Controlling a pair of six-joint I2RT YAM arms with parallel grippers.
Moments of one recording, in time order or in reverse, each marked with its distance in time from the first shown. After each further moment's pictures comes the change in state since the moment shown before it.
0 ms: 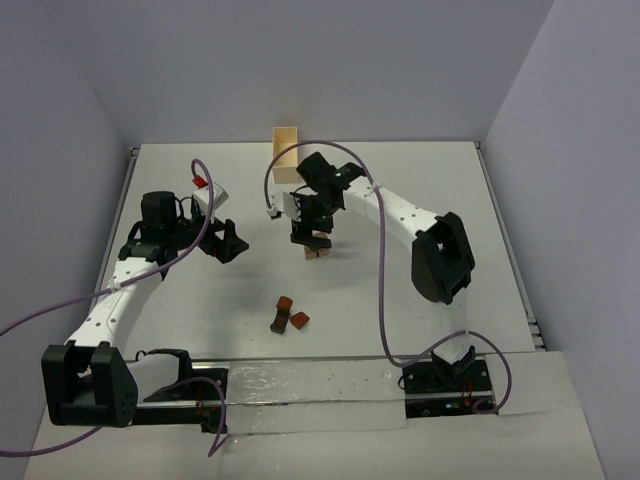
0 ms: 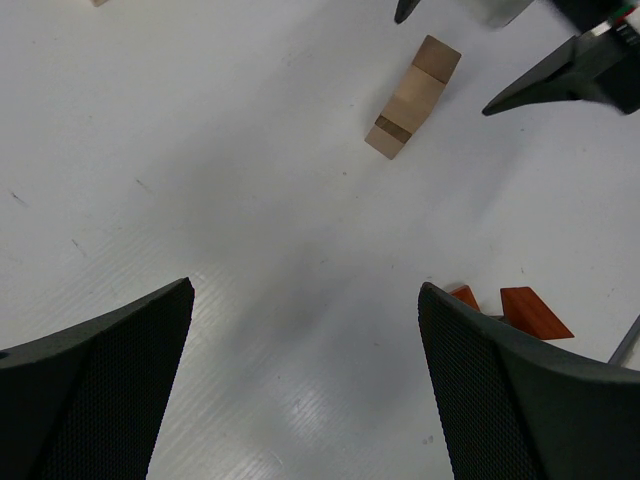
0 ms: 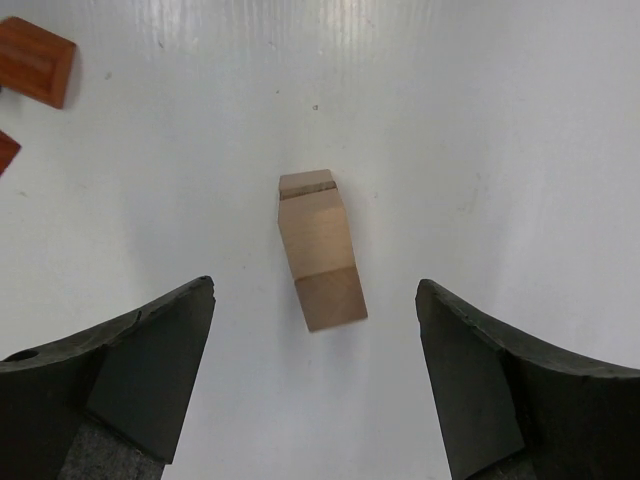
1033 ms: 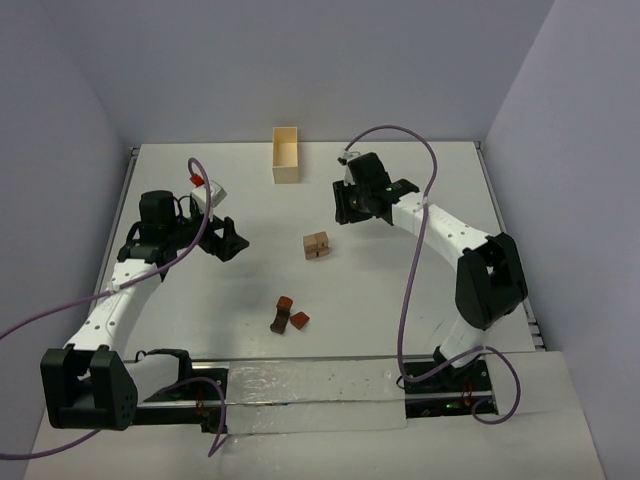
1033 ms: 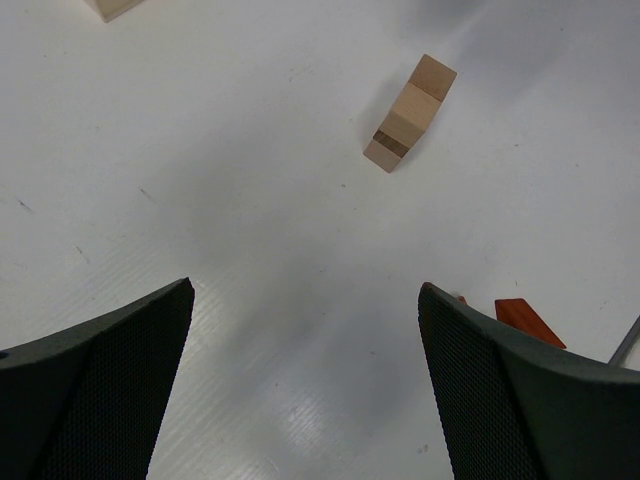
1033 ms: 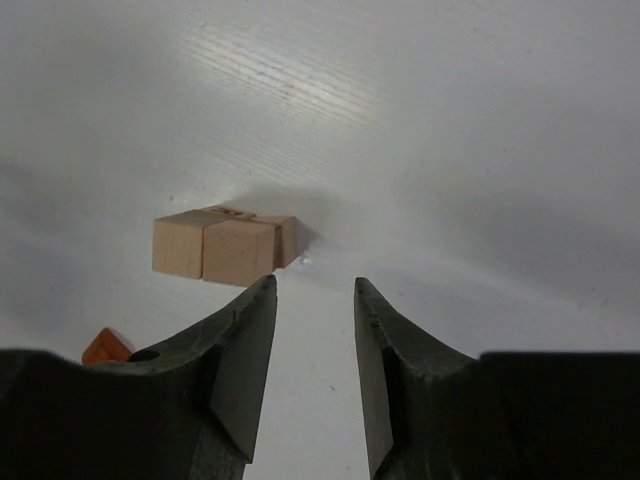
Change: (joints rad) left arm 0.000 -0.014 0.000 0.022 0.000 -0.035; right arm -0.178 -0.337 -0.438 0.454 0.277 1.128
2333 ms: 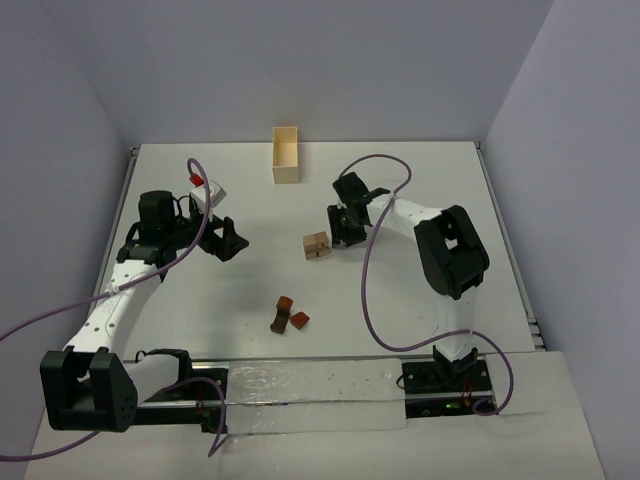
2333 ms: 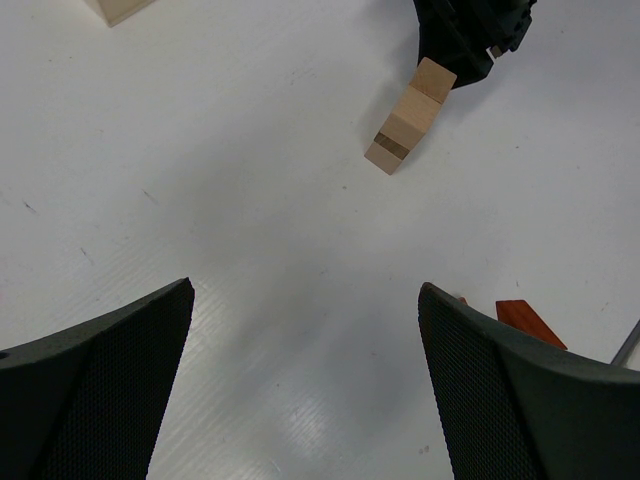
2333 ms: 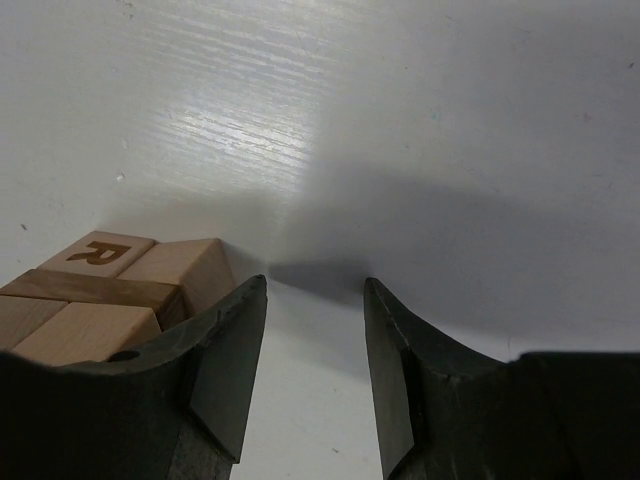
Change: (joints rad) left arm 0.000 -0.009 0.000 0.001 -0.003 0.001; right arm 0.005 0.299 0.016 -0.009 -0.002 0.133
